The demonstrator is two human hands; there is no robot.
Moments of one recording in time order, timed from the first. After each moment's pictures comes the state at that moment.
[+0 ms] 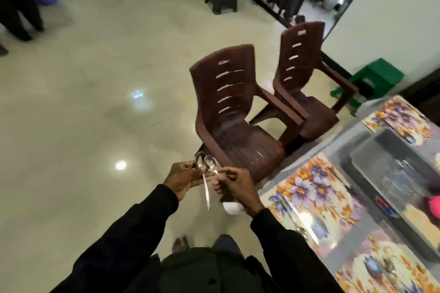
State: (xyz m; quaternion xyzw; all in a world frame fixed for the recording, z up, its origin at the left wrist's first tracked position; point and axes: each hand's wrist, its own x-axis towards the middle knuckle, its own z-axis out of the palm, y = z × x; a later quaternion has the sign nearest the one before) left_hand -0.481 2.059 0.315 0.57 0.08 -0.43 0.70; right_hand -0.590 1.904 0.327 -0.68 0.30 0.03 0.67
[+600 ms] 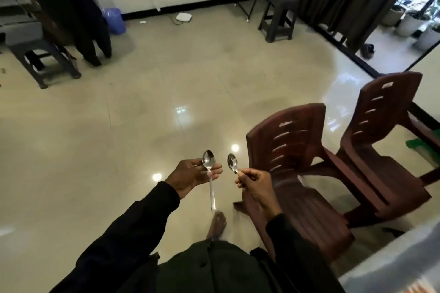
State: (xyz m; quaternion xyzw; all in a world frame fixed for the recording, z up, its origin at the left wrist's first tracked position) left_hand -0.155 2.078 0.337 0.57 0.07 -0.39 0.72; right_hand -0.252 1.873 0.318 -0.69 0.25 0.01 0.68
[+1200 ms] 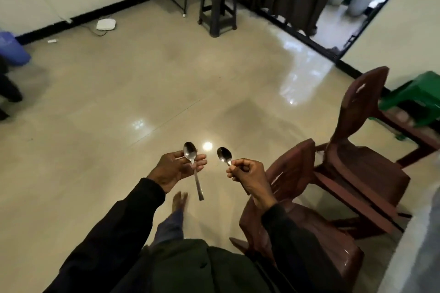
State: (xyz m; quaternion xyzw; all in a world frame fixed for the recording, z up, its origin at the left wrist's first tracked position) left_hand 0.205 1.924 0.329 0.57 0.04 -0.48 0.67; right_hand 0.048 1.742 0.310 -0.63 0.37 -0.07 0.68
